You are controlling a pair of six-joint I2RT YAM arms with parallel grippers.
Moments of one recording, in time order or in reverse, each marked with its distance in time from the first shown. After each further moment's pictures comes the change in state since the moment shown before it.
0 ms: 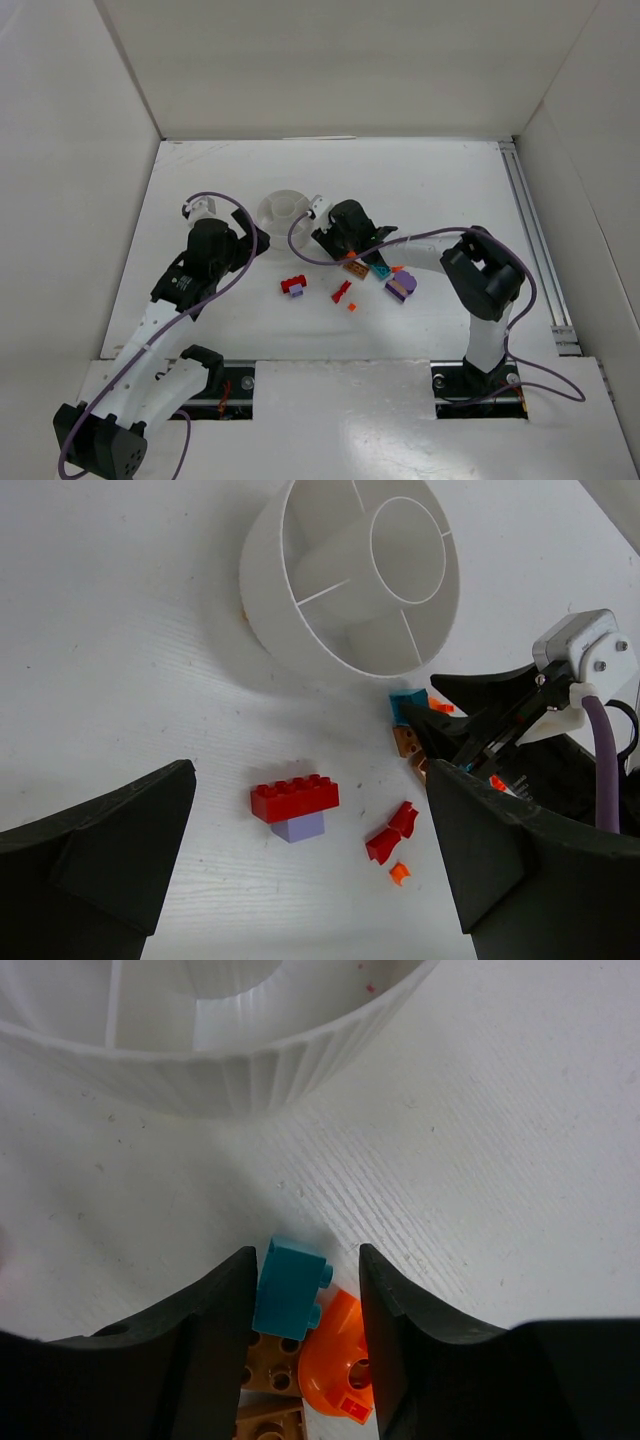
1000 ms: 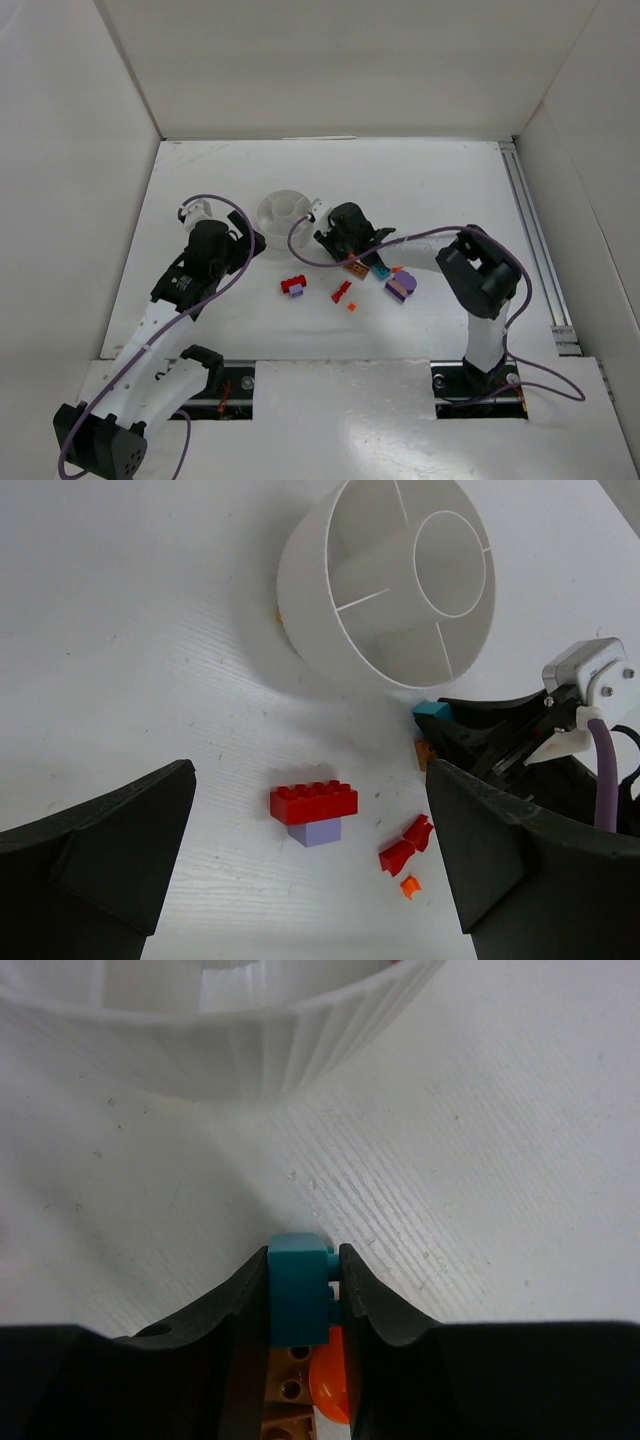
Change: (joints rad) left arm 0.000 0.000 0.000 -0.042 -0.063 -0.034; right arm 0.000 0.030 -0.007 0.006 -0.015 0.009
